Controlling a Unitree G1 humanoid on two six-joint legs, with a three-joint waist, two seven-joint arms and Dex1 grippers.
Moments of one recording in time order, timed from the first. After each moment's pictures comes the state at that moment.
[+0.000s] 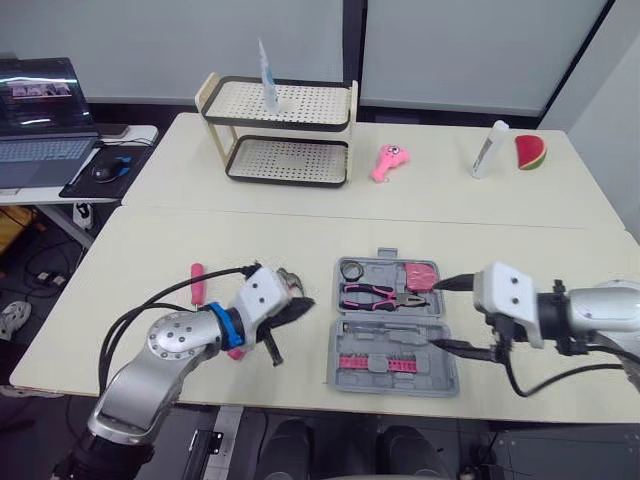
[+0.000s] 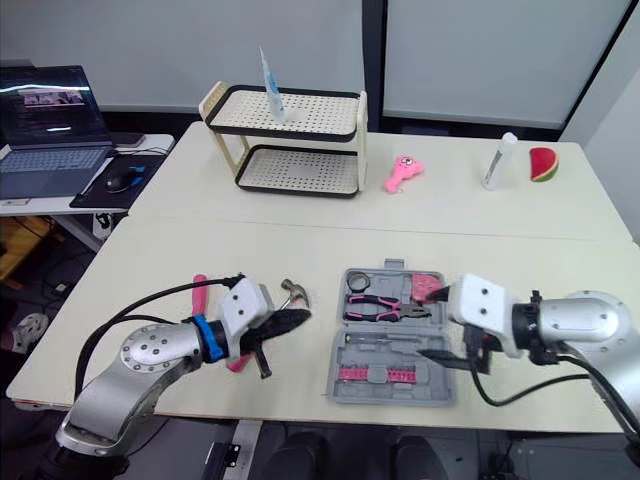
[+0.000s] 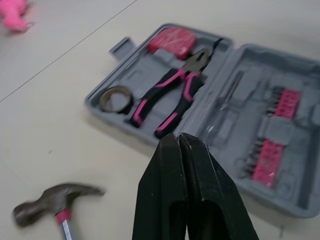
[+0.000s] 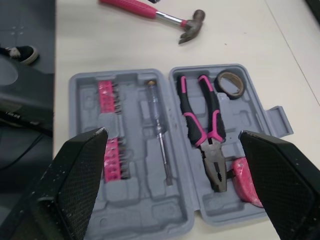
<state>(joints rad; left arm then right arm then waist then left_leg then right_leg) -0.13 0.67 -0.15 -0.50 -0.30 0.50 -0.82 -0.06 -1.05 -0.10 -0.63 0.39 0.53 1.09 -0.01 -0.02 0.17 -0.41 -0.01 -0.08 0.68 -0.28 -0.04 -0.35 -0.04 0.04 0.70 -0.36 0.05</state>
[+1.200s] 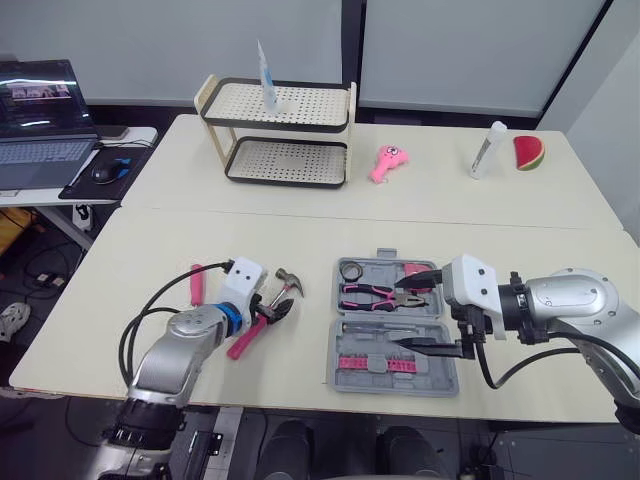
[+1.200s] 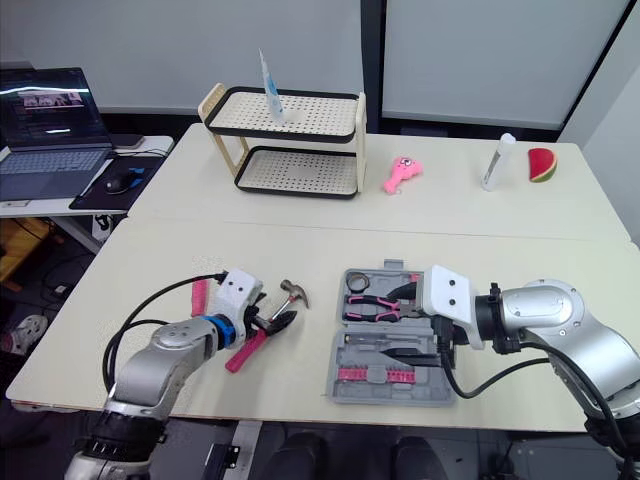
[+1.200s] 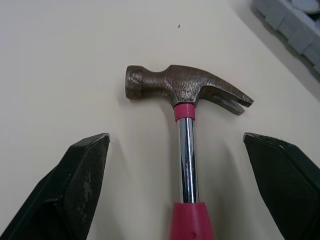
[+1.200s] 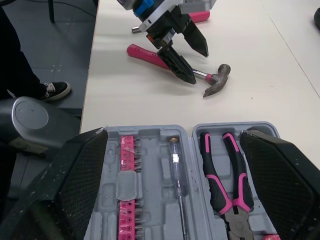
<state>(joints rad) -0.24 0.49 -0.10 -0.02 -0.18 0.65 -0.50 -0.30 -0.89 0.12 -0.61 0.46 0.63 1.02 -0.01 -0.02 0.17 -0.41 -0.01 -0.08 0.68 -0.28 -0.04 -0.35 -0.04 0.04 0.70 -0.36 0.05</state>
